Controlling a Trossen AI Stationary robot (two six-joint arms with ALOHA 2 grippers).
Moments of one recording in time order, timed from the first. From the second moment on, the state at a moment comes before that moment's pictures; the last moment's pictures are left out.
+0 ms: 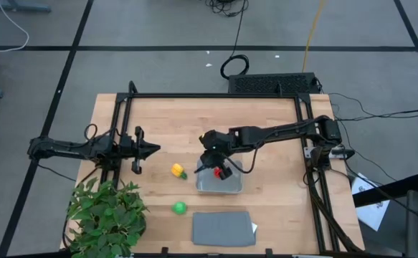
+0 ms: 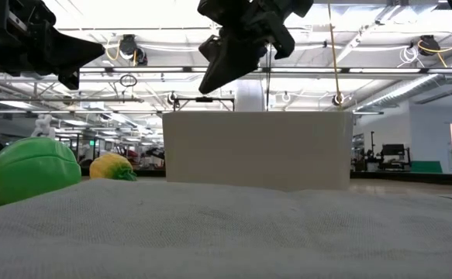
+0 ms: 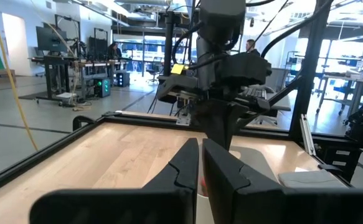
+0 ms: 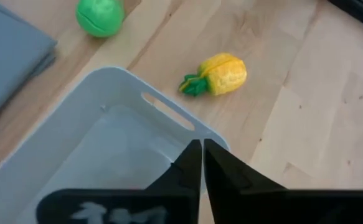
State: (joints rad) left arm -0.07 0.18 0.01 0.29 -0.13 -0.06; right arm 0.02 1.85 1.47 -0.51 -0.16 -0.51
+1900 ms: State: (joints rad) left arm -0.07 0.18 0.01 0.29 -0.13 -0.06; right arm -0.21 0.79 0.24 0.56 -0.37 0.23
